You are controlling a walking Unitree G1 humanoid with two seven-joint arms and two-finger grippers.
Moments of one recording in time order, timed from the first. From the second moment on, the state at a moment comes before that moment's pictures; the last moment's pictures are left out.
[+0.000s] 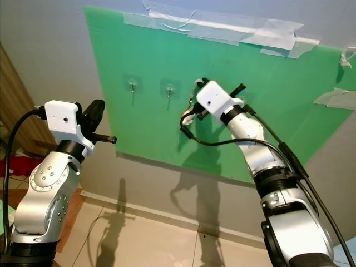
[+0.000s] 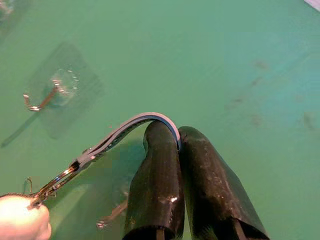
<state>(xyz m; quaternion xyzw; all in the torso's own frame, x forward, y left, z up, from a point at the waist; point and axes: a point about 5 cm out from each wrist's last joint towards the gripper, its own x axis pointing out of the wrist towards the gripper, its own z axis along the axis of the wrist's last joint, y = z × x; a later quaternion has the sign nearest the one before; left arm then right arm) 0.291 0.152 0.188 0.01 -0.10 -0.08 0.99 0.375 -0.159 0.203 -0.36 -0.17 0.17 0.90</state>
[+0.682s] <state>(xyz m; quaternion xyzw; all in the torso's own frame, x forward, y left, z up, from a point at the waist) 0.290 0.151 0.189 0.01 -0.11 -0.09 0.99 0.378 -0.176 0.202 -0.34 -0.15 0.15 0.92</state>
